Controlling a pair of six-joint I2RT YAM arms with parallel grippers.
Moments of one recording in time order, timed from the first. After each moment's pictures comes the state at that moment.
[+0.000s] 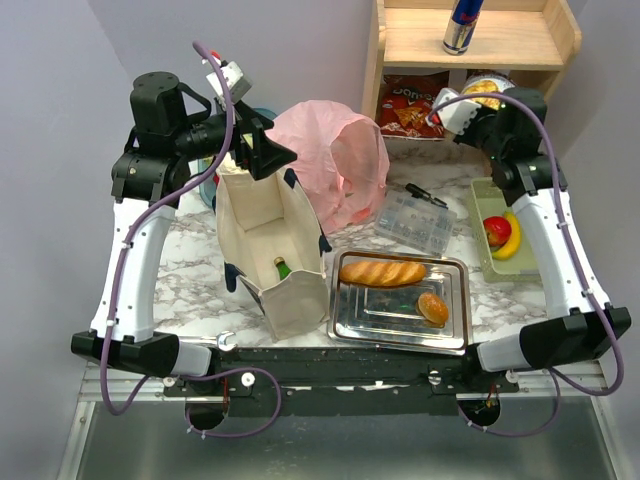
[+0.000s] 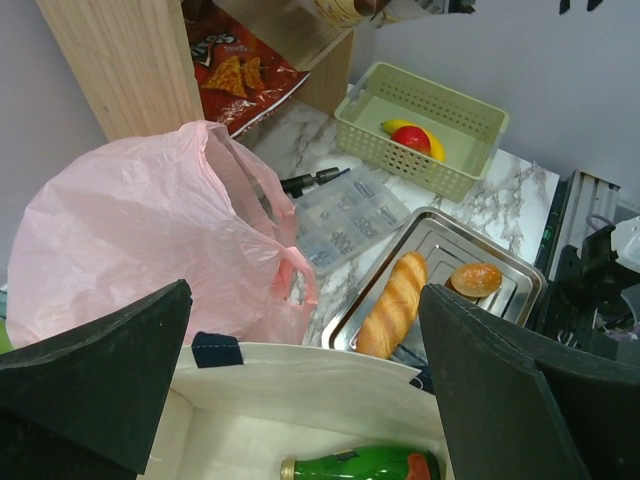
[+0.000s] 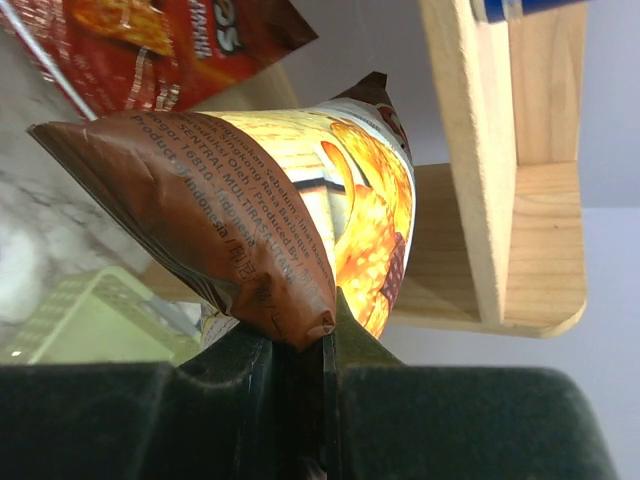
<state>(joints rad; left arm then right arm) -0.18 1.39 1.85 -0.66 0.91 0.05 0.17 1.40 1.60 -0.51 0.12 -1.15</state>
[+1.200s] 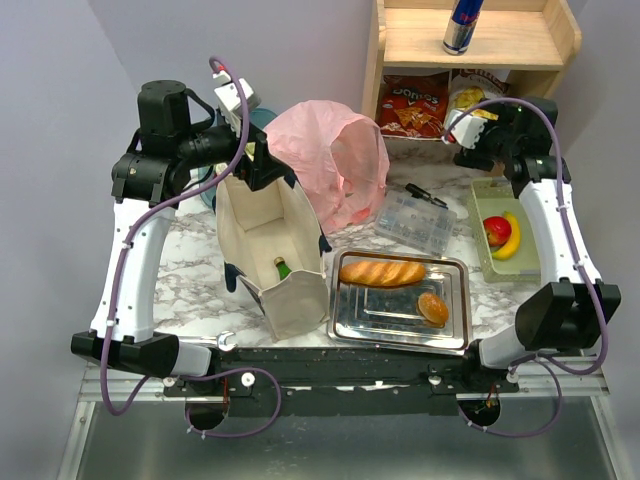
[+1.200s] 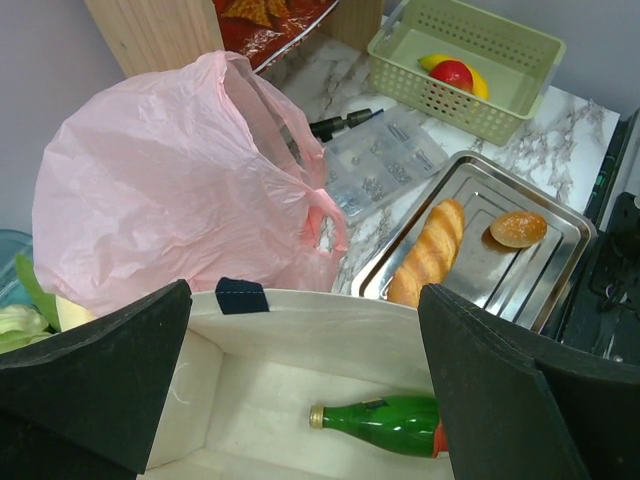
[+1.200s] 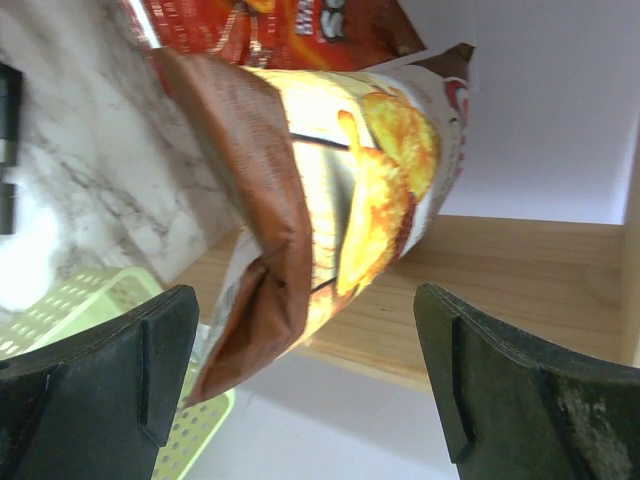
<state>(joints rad) -0.18 1.38 1.85 -0.81 0.84 0.24 -0.06 1.51 1.53 -0.43 -0.30 -1.32</state>
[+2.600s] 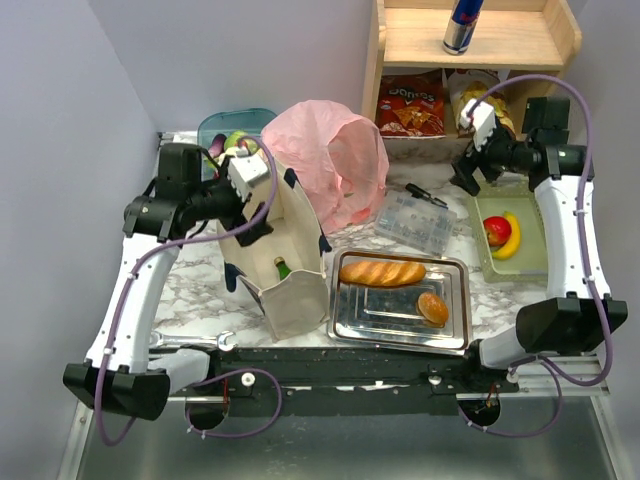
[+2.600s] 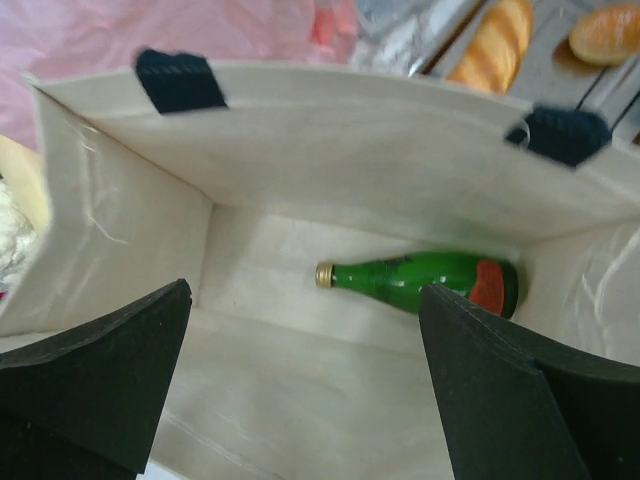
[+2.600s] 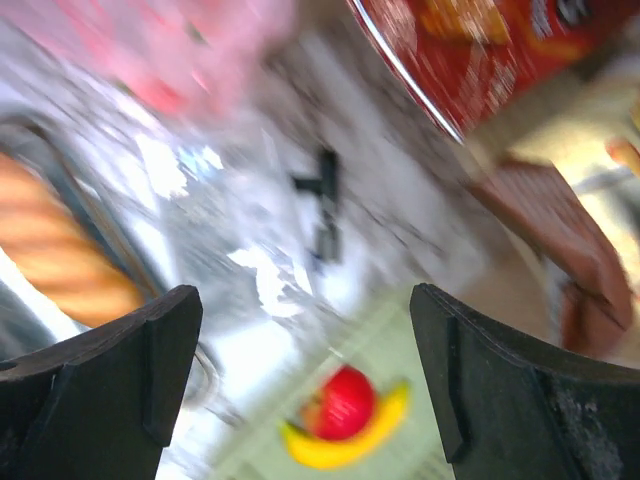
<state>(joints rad) -0.18 1.21 1.46 -0.92 0.68 0.50 -0.08 1.48 1.68 -0.94 -0.52 -0.95</state>
